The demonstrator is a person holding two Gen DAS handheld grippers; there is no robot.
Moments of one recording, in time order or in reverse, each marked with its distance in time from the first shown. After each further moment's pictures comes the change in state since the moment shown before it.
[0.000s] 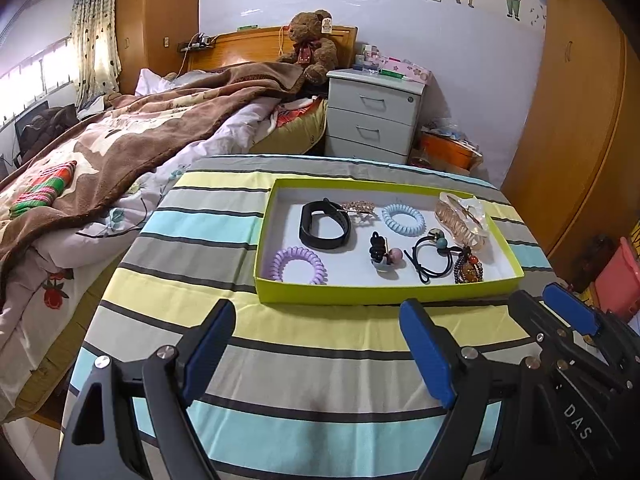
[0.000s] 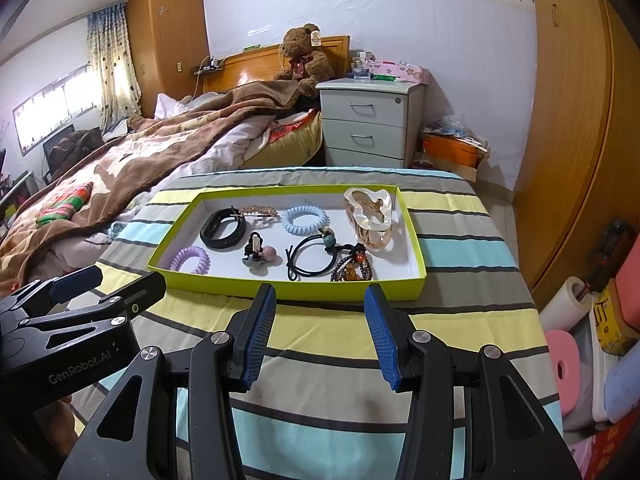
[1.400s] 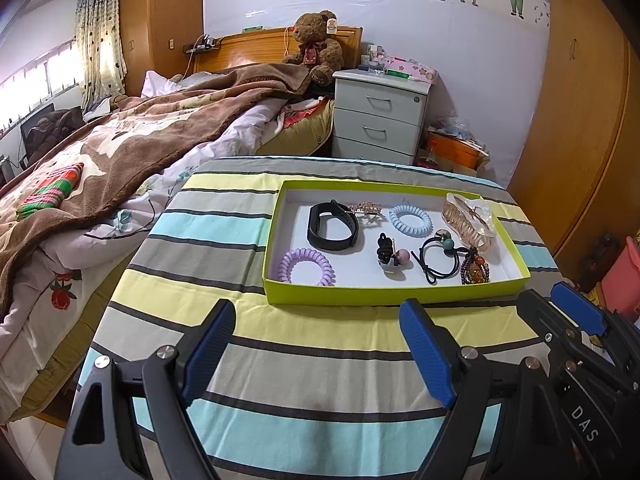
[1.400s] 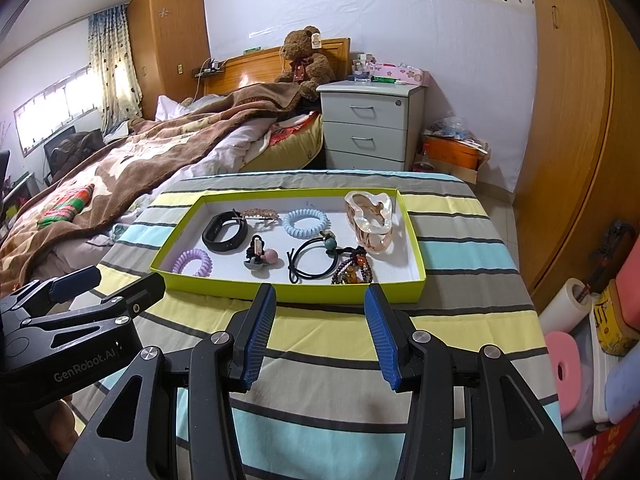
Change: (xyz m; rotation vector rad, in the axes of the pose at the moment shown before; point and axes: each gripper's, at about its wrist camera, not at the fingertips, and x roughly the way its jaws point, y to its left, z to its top) left arm -0.004 0.004 0.000 -0.001 -0.003 0.021; right arm -0.002 0.000 0.001 0.002 -0.005 0.001
